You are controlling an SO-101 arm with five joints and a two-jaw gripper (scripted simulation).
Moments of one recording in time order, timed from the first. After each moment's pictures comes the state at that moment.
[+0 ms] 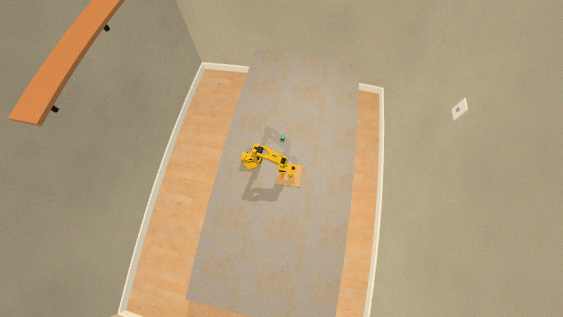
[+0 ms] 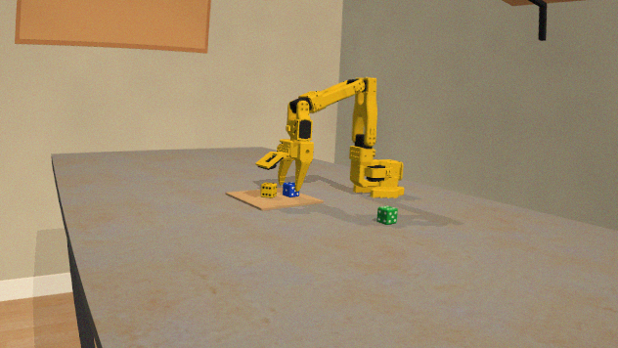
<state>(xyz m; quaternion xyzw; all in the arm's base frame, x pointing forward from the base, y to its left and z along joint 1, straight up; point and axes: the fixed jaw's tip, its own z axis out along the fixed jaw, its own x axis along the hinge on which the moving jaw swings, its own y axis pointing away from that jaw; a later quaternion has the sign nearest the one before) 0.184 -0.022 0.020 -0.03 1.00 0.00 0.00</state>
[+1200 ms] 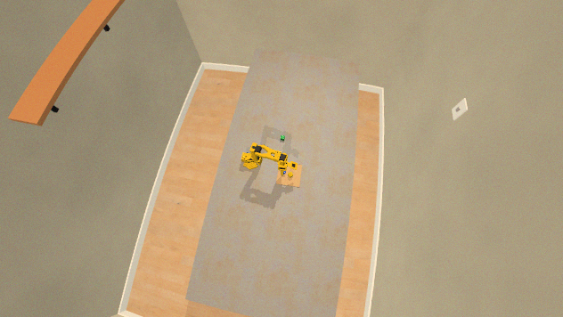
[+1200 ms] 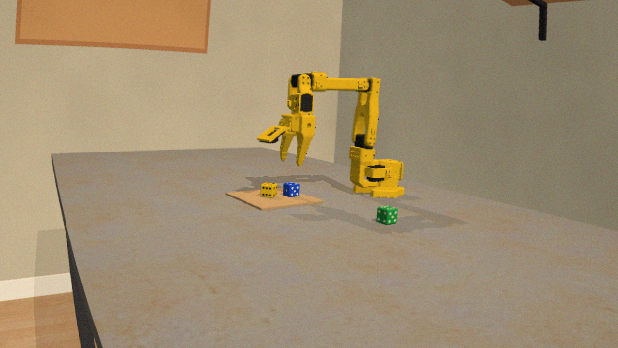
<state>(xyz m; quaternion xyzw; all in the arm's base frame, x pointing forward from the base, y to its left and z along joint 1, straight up) 0.182 -0.022 0.070 -0.03 1.00 0.00 0.00</state>
